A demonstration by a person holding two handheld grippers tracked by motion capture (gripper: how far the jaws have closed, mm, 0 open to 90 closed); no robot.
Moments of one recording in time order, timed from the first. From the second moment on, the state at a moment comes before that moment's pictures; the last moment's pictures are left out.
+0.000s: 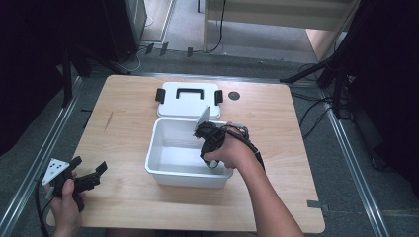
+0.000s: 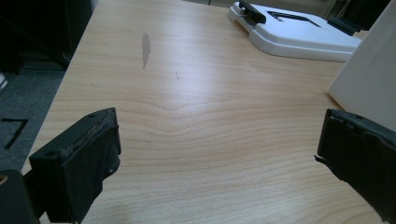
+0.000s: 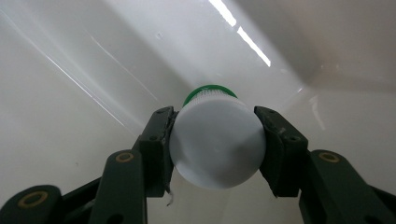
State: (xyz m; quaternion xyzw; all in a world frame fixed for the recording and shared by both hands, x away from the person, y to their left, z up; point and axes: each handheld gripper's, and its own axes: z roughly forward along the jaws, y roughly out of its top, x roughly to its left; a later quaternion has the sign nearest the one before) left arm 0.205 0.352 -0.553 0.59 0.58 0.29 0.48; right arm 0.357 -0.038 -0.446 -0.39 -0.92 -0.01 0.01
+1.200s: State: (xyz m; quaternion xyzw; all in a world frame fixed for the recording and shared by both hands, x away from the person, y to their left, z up) left arm 0.205 0.352 -0.553 0.59 0.58 0.29 0.48; right arm 0.346 -0.042 -0.435 -0.33 -0.94 -0.03 -0.03
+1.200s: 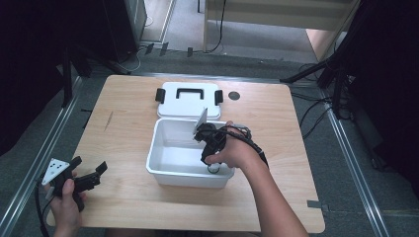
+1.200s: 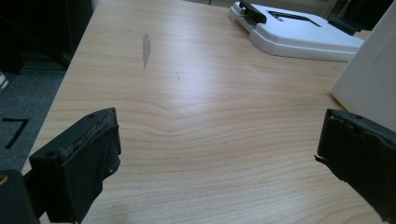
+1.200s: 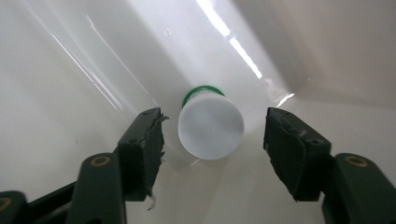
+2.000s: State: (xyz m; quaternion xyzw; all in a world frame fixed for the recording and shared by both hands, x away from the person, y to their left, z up) left arm 0.205 0.352 -0.553 0.59 0.58 0.29 0.48; right arm 0.336 -0.096 -0.353 -0.35 -0.93 -0.10 -0.07
